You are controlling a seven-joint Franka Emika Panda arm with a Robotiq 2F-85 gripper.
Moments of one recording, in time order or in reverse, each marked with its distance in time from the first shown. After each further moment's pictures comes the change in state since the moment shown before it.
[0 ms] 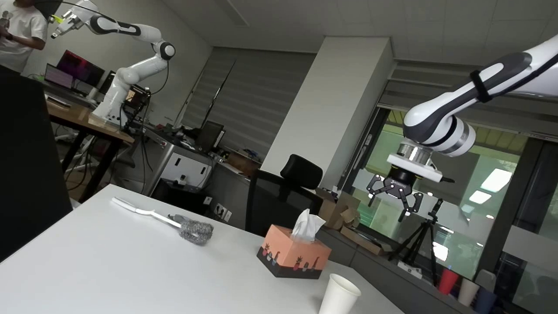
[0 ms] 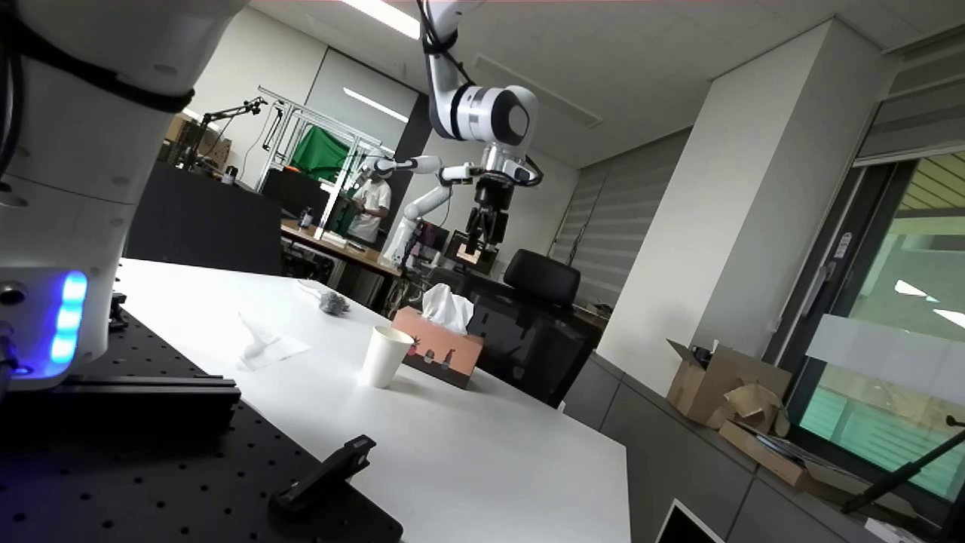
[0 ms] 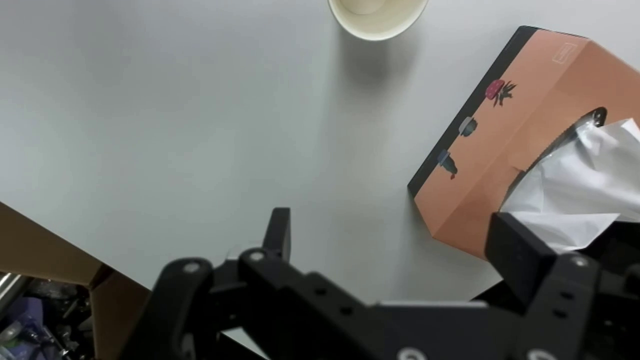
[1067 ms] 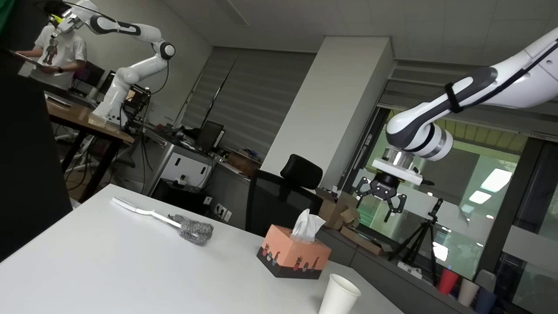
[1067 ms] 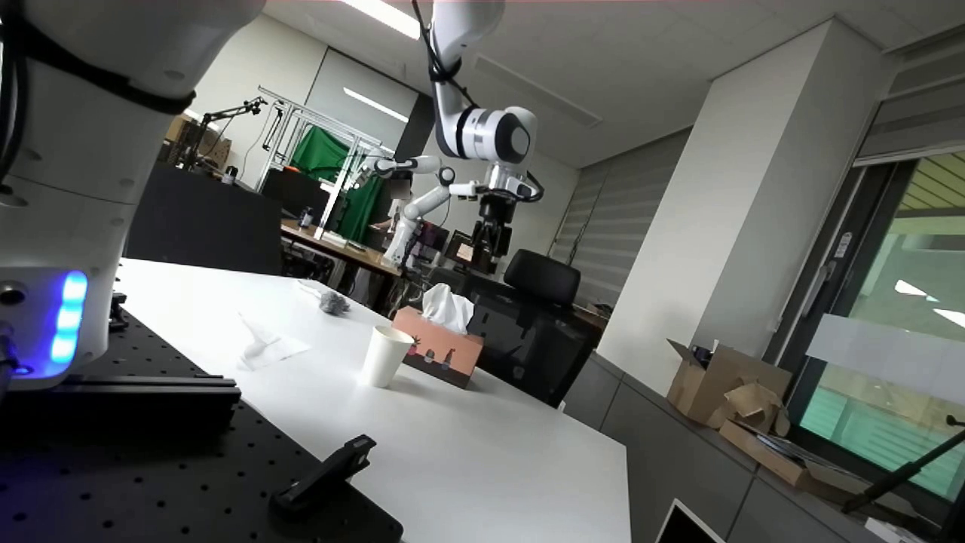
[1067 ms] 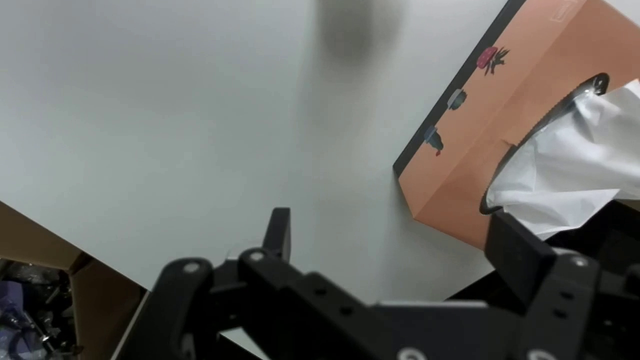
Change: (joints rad) arm 0.105 0.160 -0.095 0.173 0.009 -0.008 -0.006
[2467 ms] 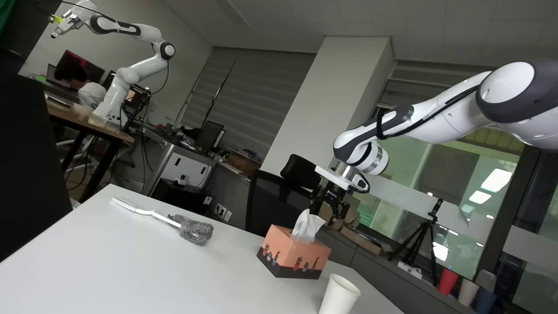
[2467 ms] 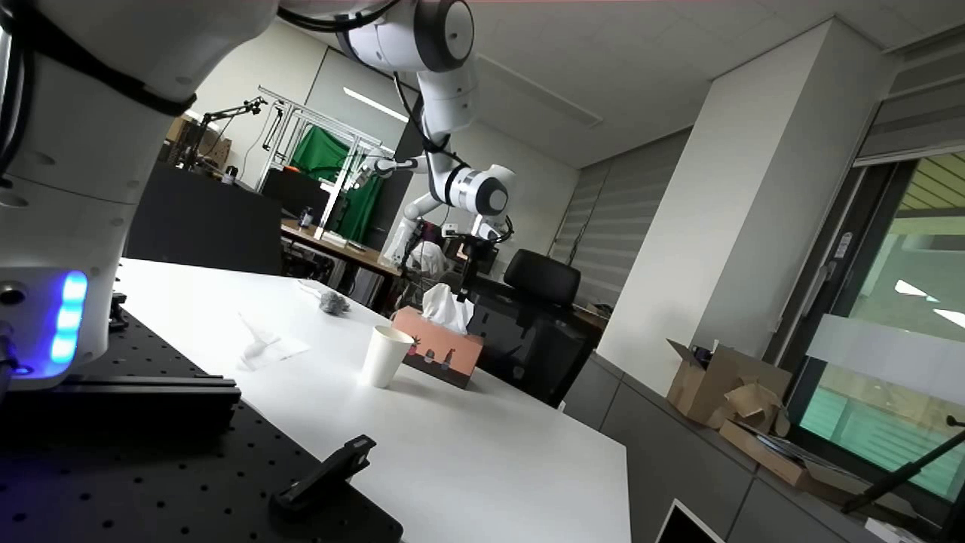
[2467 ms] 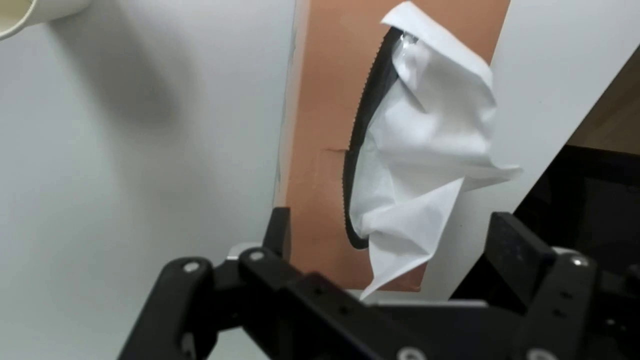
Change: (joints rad) arm 0.123 0.511 -0.047 0.592 0.208 -0.079 0.329
